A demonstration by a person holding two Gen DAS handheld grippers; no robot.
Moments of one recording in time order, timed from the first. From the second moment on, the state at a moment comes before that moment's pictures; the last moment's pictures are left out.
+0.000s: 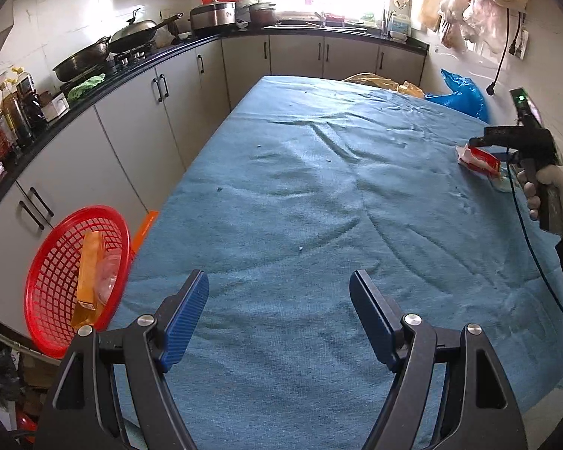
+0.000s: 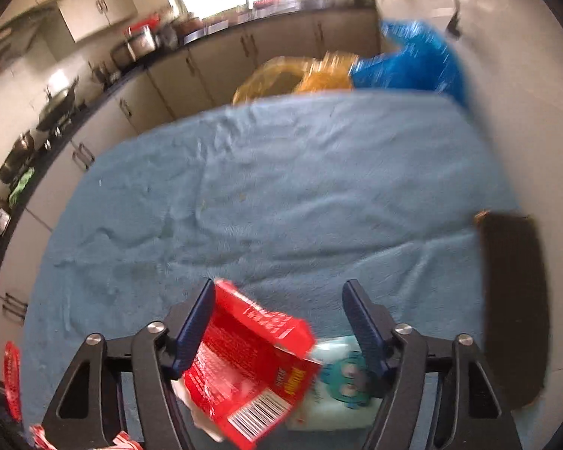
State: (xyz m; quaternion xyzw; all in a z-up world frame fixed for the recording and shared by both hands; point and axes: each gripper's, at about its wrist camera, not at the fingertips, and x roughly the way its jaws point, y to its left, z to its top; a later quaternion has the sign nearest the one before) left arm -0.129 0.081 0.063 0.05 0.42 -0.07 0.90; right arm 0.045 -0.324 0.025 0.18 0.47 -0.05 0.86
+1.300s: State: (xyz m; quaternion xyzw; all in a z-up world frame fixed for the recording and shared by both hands) left arm 0.019 -0.081 0.053 0.01 0.43 -0.23 0.87; right arm -0.024 -0.325 0.014 0.21 0.40 -0.11 0.88
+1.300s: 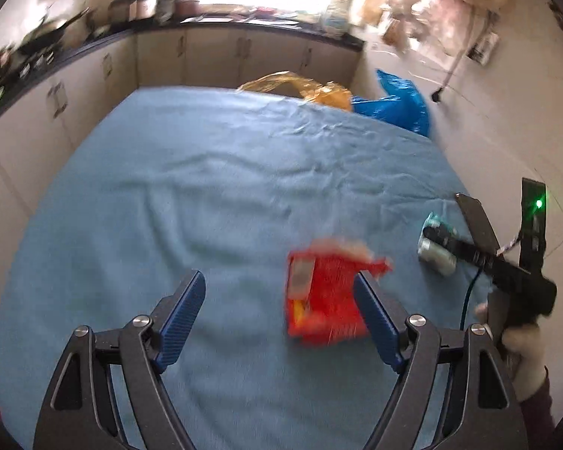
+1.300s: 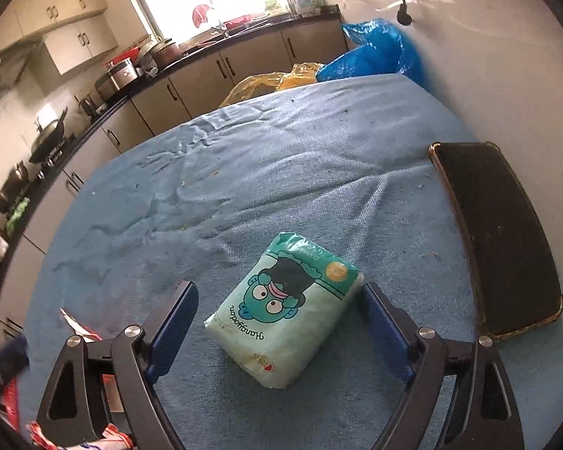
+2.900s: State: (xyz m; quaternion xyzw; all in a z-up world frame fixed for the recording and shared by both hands) left arm -0.064 -0.161 0.008 0.16 0.47 -0.39 0.77; right arm -0.032 -0.292 0.007 0.16 0.41 -0.04 0.90
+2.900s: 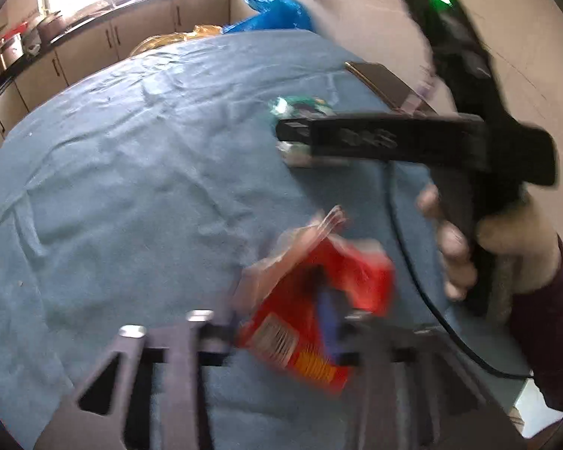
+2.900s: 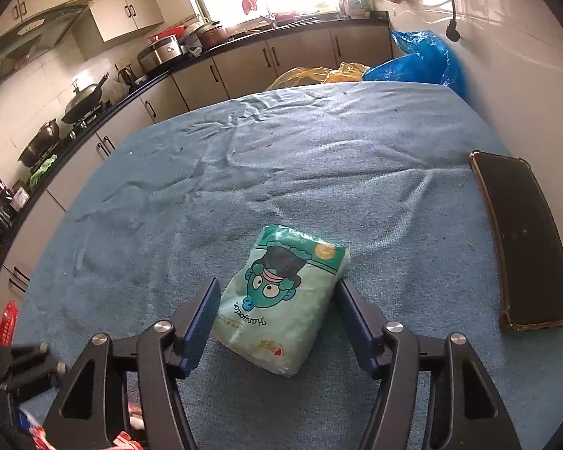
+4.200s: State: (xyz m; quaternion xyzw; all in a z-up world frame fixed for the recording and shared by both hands) left arm -0.187 0.169 0.099 -0.07 0.36 -0.07 0.93; right arm -0.093 -0.178 0.048 0.12 0.40 0.02 0.91
